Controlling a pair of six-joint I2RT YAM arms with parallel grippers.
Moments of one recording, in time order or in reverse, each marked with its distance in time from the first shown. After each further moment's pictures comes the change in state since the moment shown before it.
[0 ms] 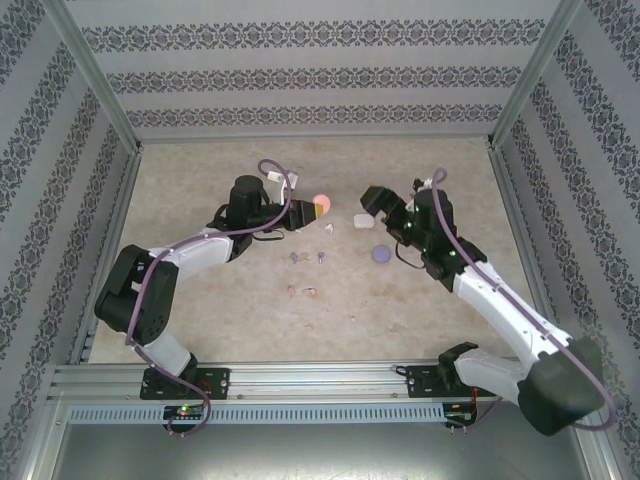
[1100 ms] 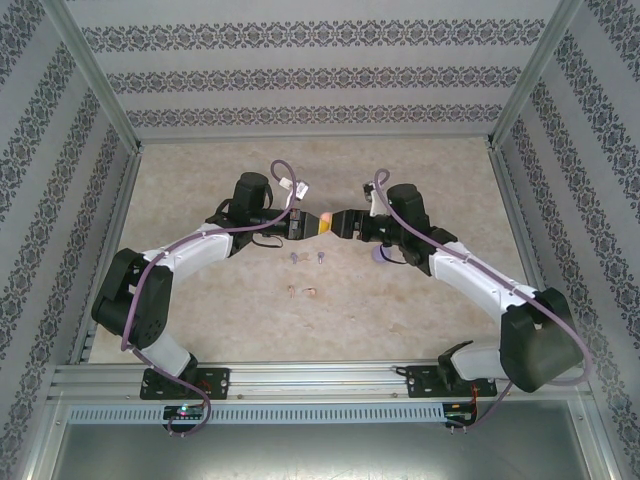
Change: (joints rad) left arm -0.016 -0.023 0.064 -0.252 0.217 0.080; right arm 0.049 0.263 0.067 0.087 -0.307 -0.408
